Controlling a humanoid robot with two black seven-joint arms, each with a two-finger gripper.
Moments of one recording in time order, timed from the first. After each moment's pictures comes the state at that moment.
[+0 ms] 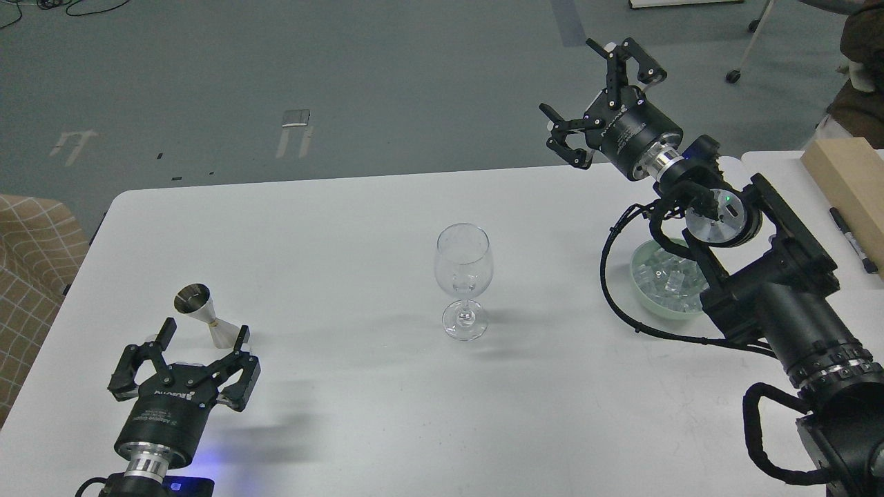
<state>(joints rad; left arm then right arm) 0.48 -0.03 -1.67 -1.70 -0.09 -0.18 0.16 0.70 -0.03 1.31 0.87 -0.42 0.32 -0.13</state>
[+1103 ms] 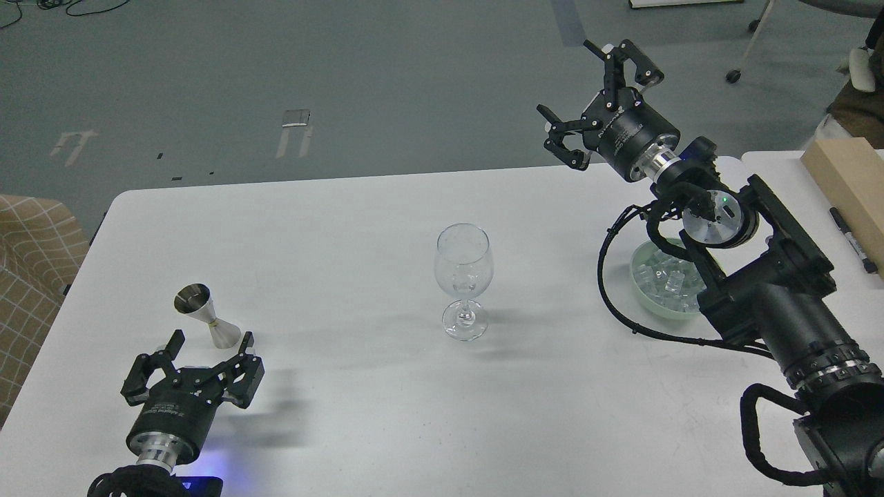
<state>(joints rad) 0.40 -0.04 -1.70 -1.60 -0.16 -0.06 0.16 0.70 -0.02 1.31 0.87 -0.42 0.32 -0.13</state>
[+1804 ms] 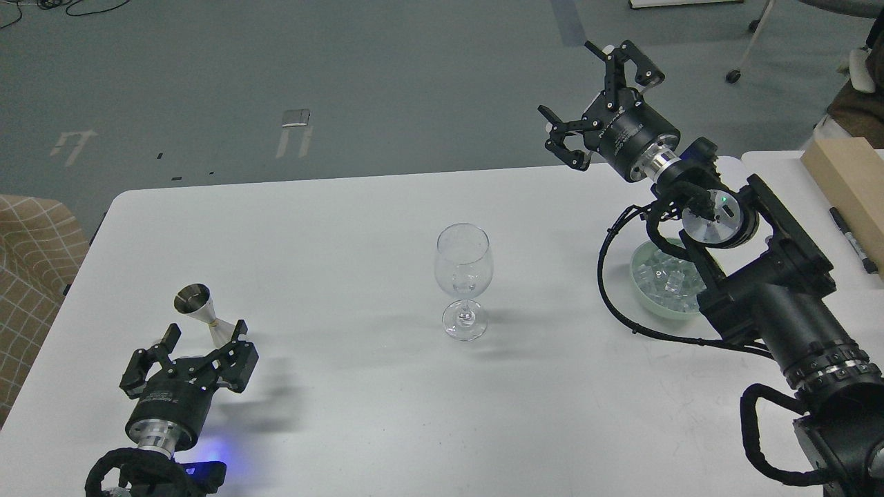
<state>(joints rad) 0.33 -0.04 -1.71 -1.52 -0.22 -0.06 0.16 0.70 -0.02 1.31 0.87 -0.42 0.30 -0.13</state>
